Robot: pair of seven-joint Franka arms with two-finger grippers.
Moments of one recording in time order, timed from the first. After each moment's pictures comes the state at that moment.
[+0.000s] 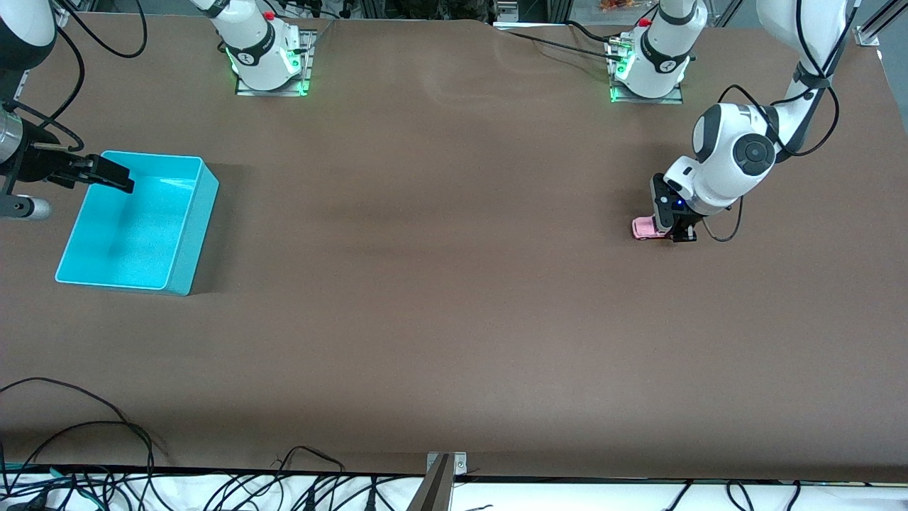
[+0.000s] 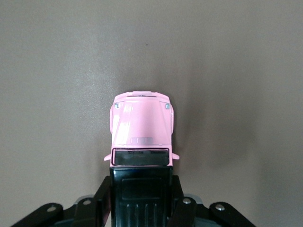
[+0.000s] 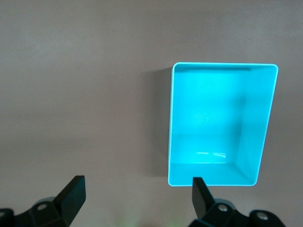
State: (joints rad) left arm 0.02 0.22 -0.04 -2.52 0.06 2.70 1.42; right arm -0.02 0.08 0.00 -1.60 -0.02 1.56 0.04
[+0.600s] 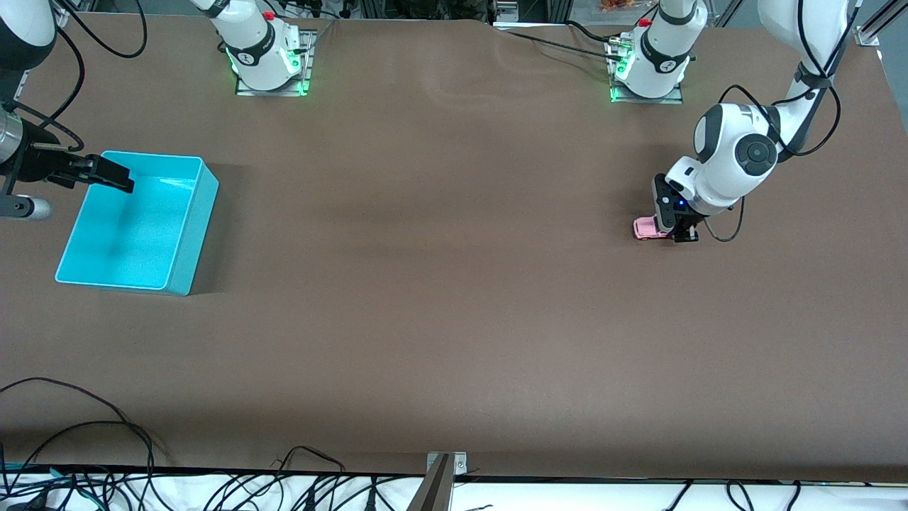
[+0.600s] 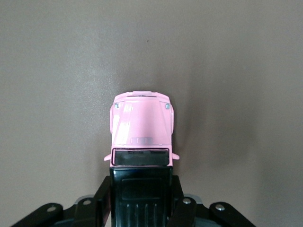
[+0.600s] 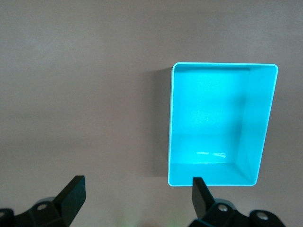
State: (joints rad) left arm 0.02 0.22 -0.03 -2.52 0.06 2.70 1.42; right arm -0.02 0.08 0.00 -1.60 -0.02 1.56 0.04
